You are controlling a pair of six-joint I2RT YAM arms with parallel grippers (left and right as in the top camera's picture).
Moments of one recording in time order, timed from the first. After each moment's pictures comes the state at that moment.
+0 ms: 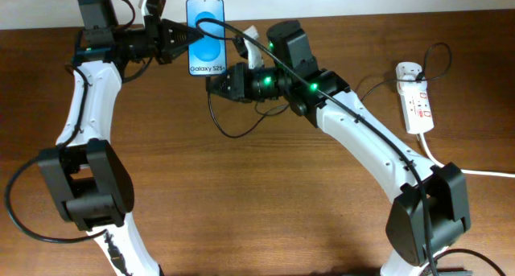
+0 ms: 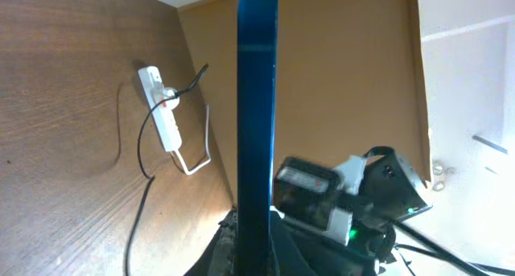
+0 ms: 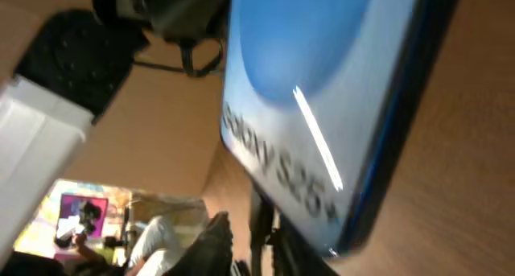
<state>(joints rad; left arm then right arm) 0.10 2.10 1.83 -0.33 1.52 -0.67 0.50 1.86 1.58 -0.24 -0.82 0.73</state>
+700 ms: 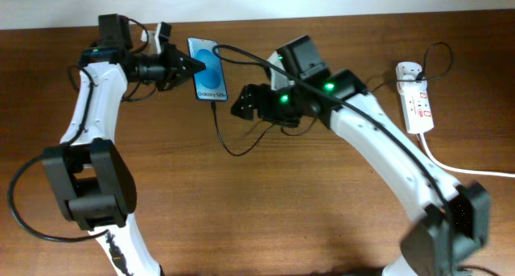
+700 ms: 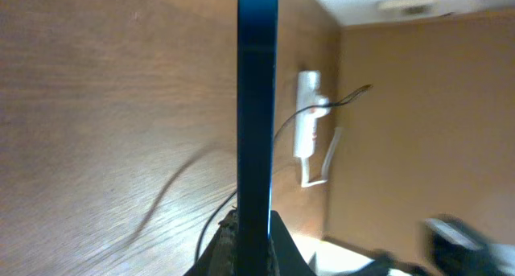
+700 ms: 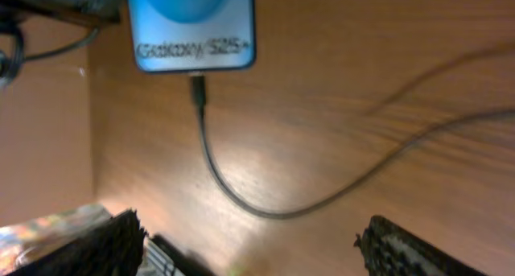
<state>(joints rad) 0.07 2.10 1.81 -0.85 0.99 -0.32 0.48 1.74 1.59 -0.83 -0.49 0.60</state>
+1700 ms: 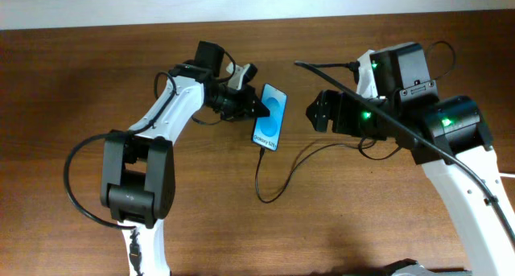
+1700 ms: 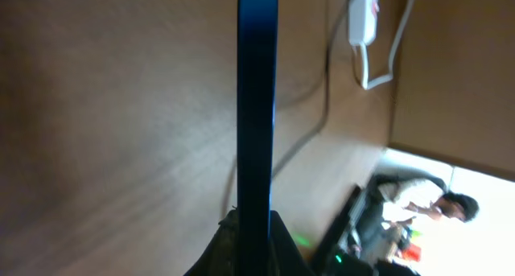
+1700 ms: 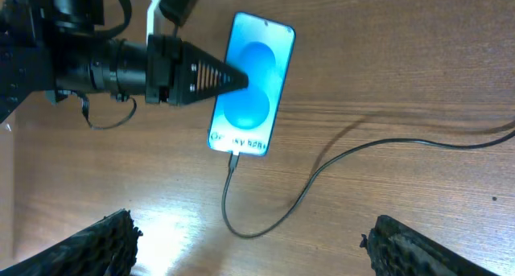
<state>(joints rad) -0.28 2.14 1.65 -0.78 0.87 -0.21 0.29 1.37 1.59 -1.19 -0.26 0.46</state>
